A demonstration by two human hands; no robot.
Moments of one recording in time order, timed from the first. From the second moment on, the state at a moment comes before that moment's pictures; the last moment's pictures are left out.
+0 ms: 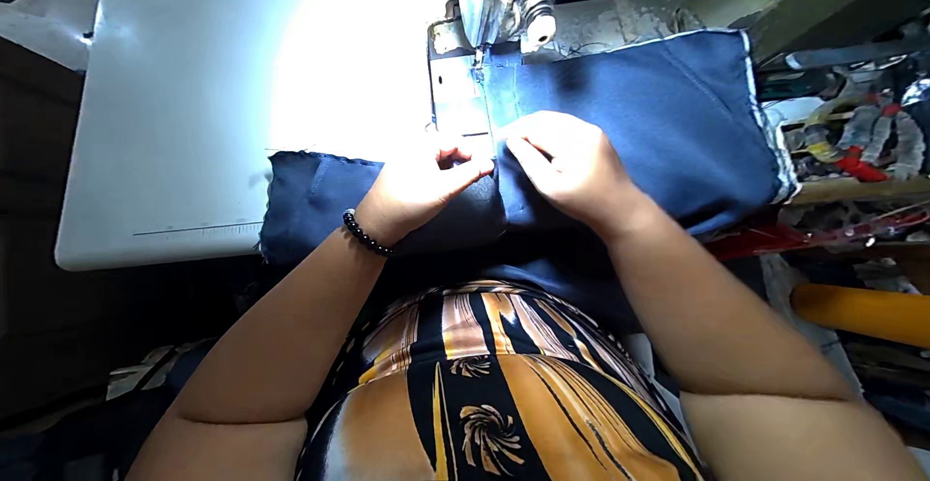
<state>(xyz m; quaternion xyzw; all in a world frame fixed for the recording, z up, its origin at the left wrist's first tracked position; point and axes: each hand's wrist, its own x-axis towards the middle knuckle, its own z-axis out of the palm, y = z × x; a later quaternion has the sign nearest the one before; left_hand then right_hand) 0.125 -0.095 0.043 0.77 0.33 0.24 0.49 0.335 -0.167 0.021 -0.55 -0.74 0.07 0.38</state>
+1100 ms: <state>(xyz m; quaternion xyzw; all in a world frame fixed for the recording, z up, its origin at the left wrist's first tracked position) 0.179 -0.003 0.006 0.85 0.43 0.18 0.25 0.359 -0.108 -0.010 -0.57 -0.76 0.07 0.32</state>
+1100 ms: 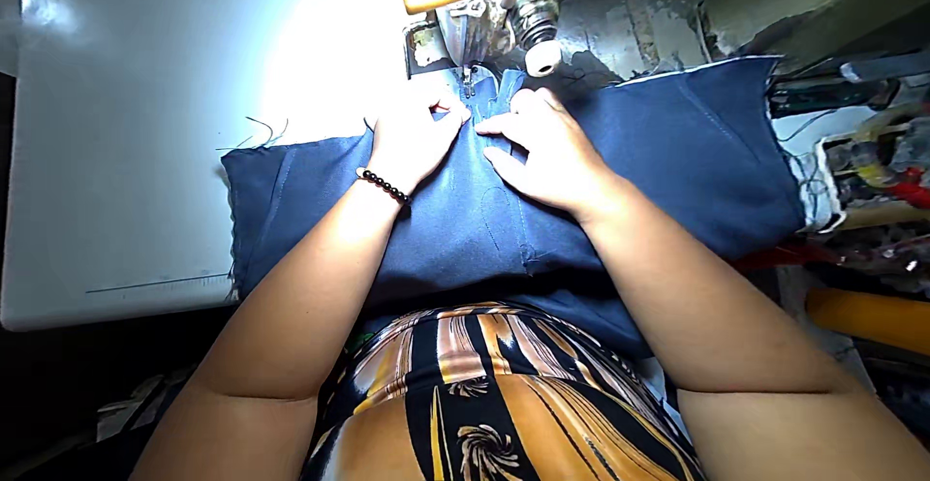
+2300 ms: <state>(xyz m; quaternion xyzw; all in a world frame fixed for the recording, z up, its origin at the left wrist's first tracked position) 0.179 -0.046 0.011 0.95 0.28 0.10 0.01 0.364 -0.110 -0.011 -0.53 -0.76 0.05 0.37</state>
